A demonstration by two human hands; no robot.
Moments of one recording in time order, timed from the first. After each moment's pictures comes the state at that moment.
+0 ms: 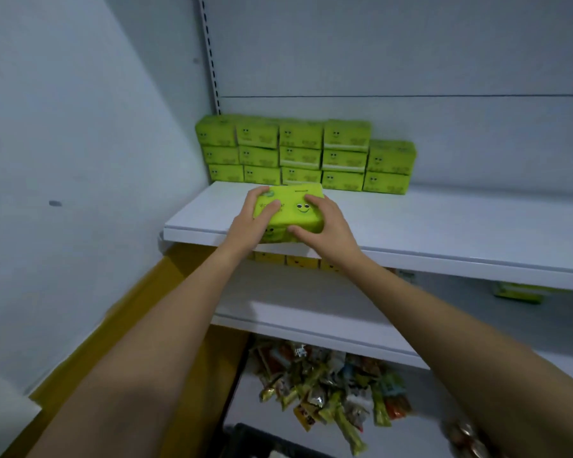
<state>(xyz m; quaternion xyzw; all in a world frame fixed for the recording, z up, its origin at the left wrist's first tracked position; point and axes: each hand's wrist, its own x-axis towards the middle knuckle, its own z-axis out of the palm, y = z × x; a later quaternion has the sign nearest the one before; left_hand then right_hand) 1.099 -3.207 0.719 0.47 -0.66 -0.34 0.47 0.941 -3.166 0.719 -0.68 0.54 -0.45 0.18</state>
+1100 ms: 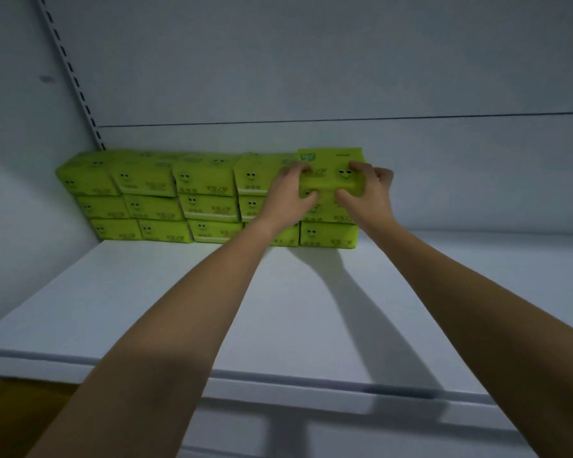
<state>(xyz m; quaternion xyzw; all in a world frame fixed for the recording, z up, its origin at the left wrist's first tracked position) 0.846 -3.413 0.782 0.42 -0.80 -0.15 0.40 0.708 -3.366 0.771 -0.54 0.62 -0.55 0.10</state>
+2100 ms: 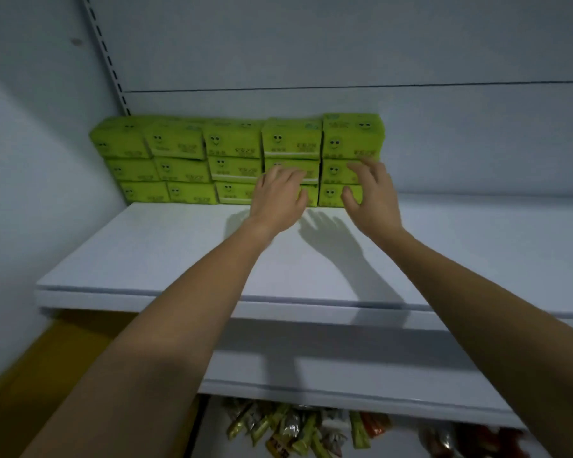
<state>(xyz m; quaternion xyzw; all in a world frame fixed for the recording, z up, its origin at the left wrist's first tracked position) 0.925 -3.358 0.739 0.45 -0.85 0.08 0.26 0.762 -3.302 0.728 -0.63 0.64 -0.43 -0.08</state>
